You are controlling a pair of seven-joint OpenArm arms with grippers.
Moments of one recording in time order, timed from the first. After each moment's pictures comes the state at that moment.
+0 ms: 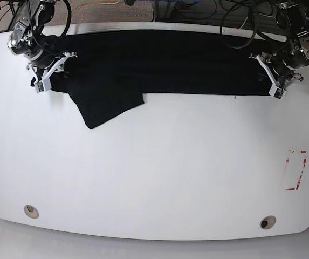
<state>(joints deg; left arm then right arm) 15.5 -12.8 -27.8 94.0 -13.9 -42.4 52.8 -16.1 9.9 34.9 90.6 25.5 41.0 -53.5</state>
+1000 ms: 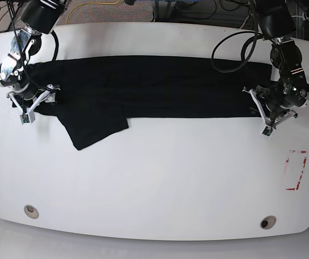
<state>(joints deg) -2.0 -12.1 -20.5 92.1 -10.6 -42.0 63.8 -0.4 14.5 35.0 84.3 12.6 39.8 -53.8</state>
